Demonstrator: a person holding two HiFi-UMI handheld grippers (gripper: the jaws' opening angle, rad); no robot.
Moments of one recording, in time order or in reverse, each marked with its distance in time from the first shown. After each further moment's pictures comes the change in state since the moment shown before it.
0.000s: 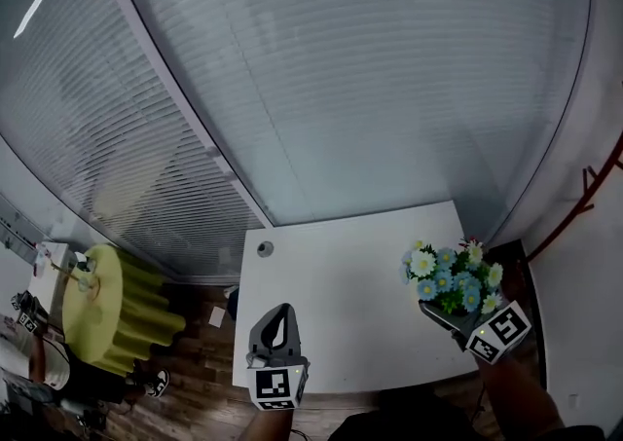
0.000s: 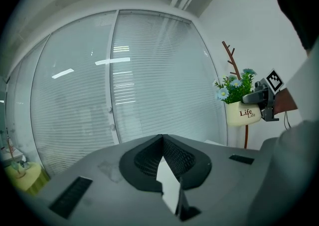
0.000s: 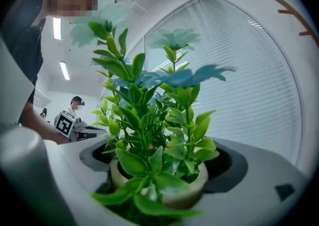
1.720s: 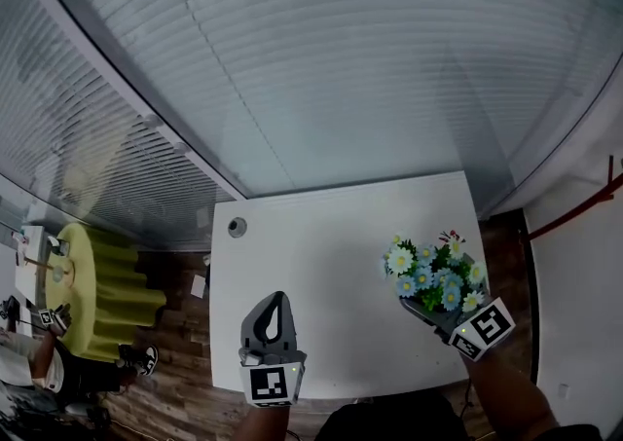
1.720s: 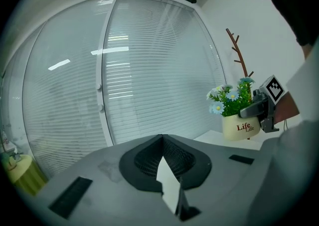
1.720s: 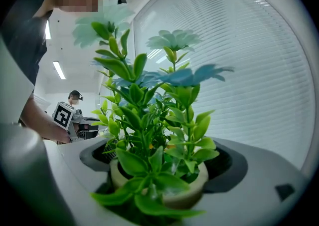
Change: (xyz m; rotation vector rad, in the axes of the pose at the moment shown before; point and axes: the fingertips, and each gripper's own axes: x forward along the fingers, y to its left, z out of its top) left arm 0.093 -0.001 -0.077 -0.075 0.090 -0.019; right arm 0.087 -0.039 -0.122 0.095 0.139 0.023
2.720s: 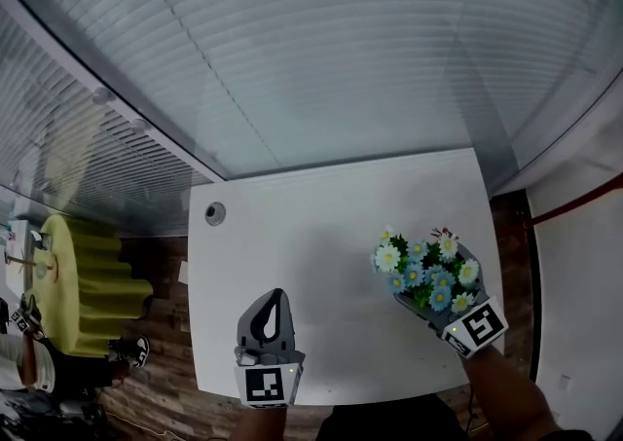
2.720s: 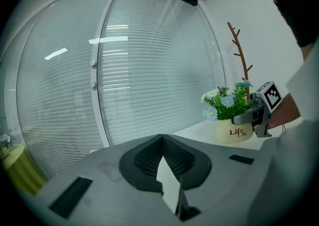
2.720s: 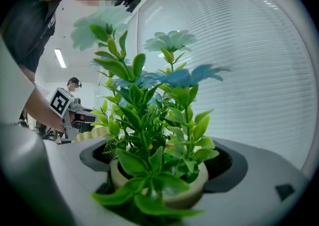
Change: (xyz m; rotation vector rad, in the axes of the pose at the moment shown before) left arm 0.030 -0.017 -0.067 -0.028 0.077 -0.053; right arm 0.025 -0.020 -0.071 -0.078 0.051 -0.027
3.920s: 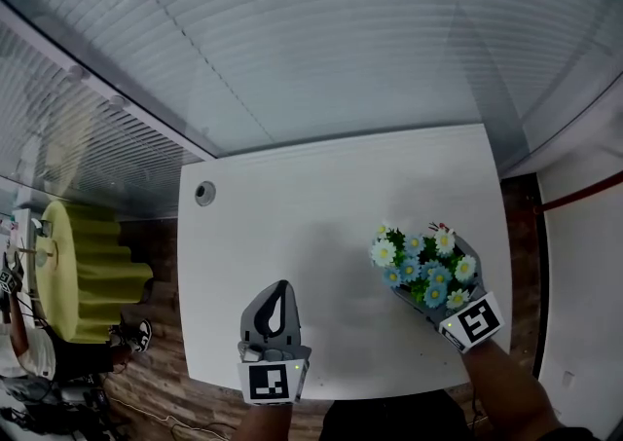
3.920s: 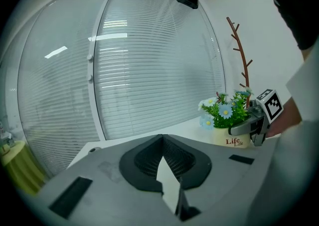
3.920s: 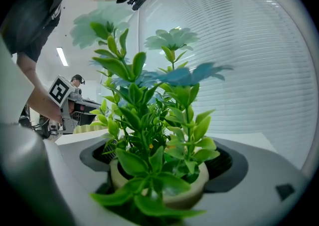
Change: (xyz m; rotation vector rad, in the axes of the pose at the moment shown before) left arm 0.009 -0.030 -0.014 -0.020 0.033 0.016; right arm 0.000 -0.007 -0.042 -0.013 0.026 0.022
